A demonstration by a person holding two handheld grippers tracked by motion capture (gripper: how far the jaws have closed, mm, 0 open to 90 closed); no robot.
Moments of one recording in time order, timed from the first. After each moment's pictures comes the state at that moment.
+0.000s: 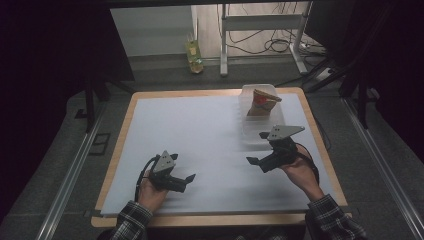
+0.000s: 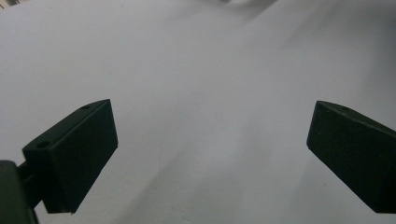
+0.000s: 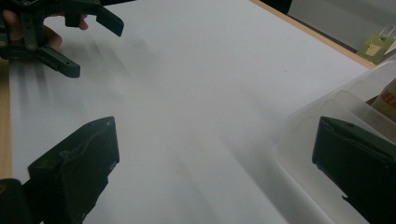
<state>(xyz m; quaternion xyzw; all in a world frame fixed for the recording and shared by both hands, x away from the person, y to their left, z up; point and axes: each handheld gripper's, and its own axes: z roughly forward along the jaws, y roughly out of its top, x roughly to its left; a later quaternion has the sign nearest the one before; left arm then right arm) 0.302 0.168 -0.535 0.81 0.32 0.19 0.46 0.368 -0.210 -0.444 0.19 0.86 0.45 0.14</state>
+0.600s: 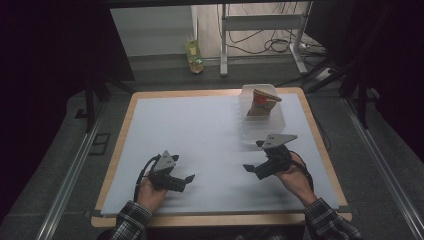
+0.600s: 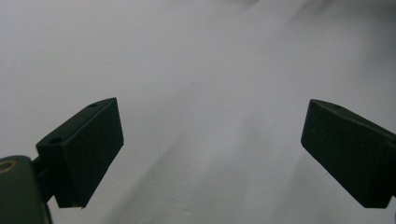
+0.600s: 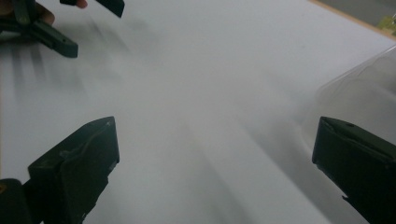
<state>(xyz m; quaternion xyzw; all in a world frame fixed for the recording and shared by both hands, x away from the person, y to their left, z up) 0.305 0.170 -0.537 0.81 0.33 0.17 0.45 0.364 -0.203 -0.476 0.20 0.87 0.44 0.13</state>
